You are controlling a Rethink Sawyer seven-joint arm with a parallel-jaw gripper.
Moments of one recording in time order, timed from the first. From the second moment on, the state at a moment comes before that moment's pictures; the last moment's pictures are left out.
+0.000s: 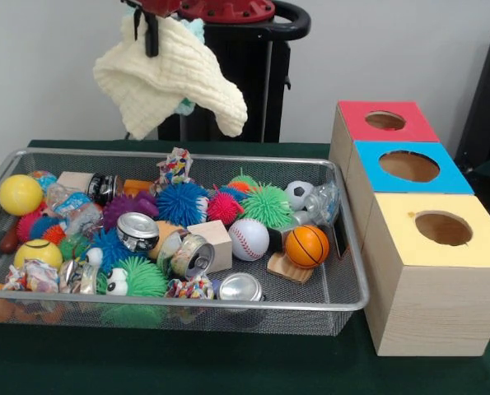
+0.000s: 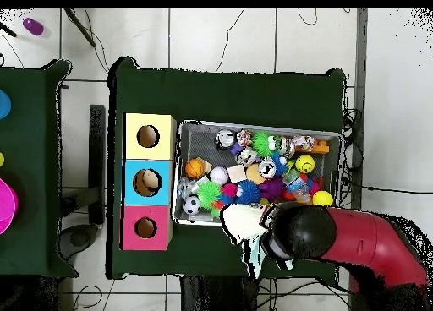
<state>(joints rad) -0.71 -1.07 0.31 1.93 -0.37 0.94 2.15</state>
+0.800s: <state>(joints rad) -0.79 -1.26 0.36 2.06 -0.32 0.66 2.15</state>
